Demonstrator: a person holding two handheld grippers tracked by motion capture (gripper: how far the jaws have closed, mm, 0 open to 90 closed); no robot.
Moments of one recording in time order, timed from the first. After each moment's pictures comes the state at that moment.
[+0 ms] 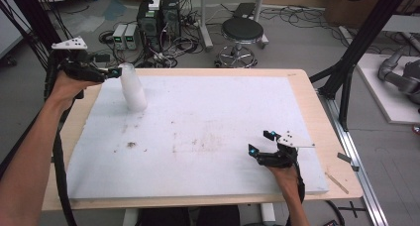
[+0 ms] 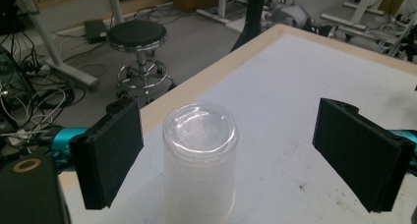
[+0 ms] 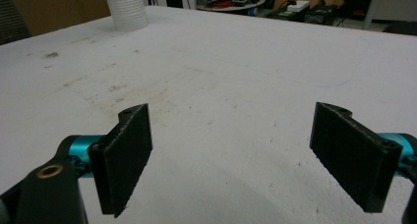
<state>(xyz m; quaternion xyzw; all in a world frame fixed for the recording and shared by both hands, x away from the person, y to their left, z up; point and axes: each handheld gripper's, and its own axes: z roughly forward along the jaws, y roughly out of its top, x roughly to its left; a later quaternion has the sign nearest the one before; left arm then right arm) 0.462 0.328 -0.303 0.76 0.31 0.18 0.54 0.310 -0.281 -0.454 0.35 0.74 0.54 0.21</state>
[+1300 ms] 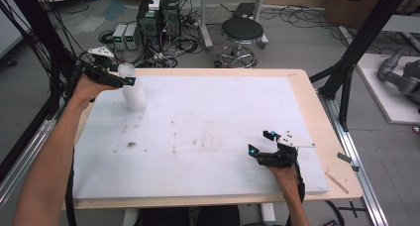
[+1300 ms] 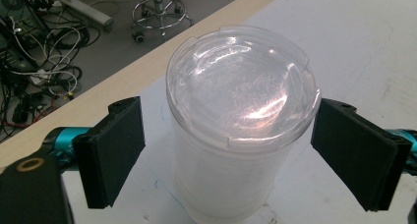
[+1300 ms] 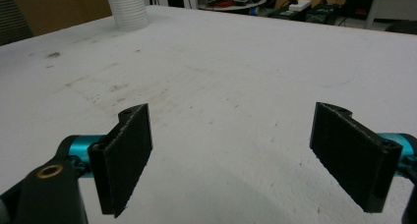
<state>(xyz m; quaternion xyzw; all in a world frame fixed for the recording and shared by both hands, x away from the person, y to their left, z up) 0.493 0.297 -0.340 0.81 0.36 0.17 0.43 0.310 -0.282 -0.454 0.35 0.74 0.54 0.21</state>
